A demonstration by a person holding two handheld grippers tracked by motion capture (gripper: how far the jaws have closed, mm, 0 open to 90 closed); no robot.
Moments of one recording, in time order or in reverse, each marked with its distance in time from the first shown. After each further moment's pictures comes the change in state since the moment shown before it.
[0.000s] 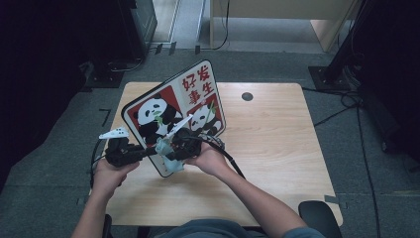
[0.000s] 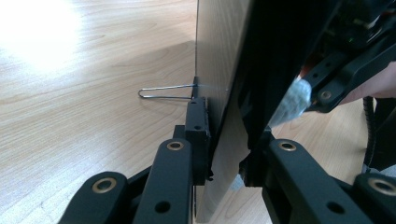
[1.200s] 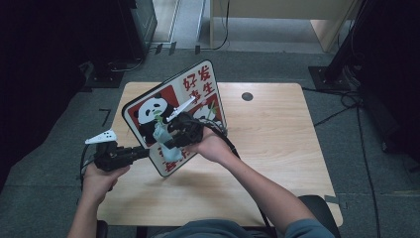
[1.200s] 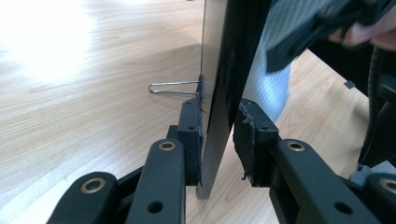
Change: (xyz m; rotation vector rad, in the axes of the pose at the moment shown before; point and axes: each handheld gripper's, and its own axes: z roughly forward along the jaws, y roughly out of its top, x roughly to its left) left arm 0.000 -0.011 -0.029 -0.037 0.021 -0.023; right arm -0.003 0.035 -0.043 -0.025 0.042 0.002
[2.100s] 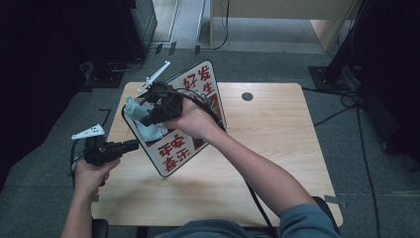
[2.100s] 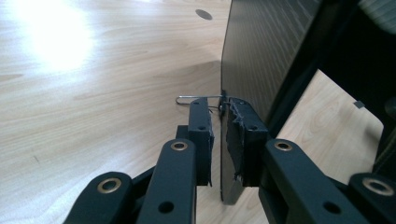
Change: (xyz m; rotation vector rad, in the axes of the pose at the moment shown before) left arm 0.026 0.005 -0.015 -0.061 0.027 -0.034; right arm 0.038 0.097 -0.044 -0.022 -0.025 -0.112
